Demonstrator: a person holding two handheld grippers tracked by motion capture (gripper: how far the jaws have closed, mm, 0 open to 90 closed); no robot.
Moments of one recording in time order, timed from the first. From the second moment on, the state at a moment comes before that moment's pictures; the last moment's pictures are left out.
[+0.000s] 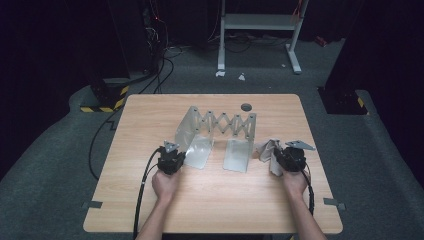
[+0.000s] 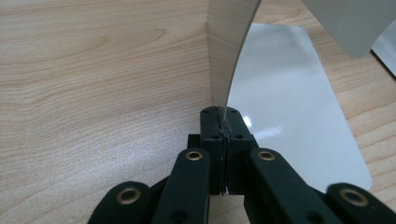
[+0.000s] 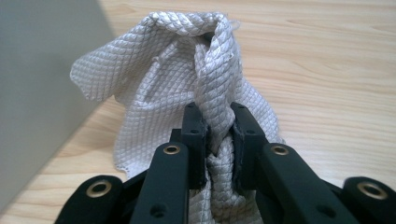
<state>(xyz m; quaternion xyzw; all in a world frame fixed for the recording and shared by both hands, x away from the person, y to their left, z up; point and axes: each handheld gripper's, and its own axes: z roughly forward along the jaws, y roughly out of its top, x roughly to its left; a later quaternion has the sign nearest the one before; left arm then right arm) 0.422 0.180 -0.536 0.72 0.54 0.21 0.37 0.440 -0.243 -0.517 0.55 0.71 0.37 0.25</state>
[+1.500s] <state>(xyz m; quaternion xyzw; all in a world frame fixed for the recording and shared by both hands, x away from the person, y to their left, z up) 0.404 0.121 -0.464 0.76 0.47 0.19 0.41 0.427 -0.196 -0.523 0.50 0.75 0.39 0.19</state>
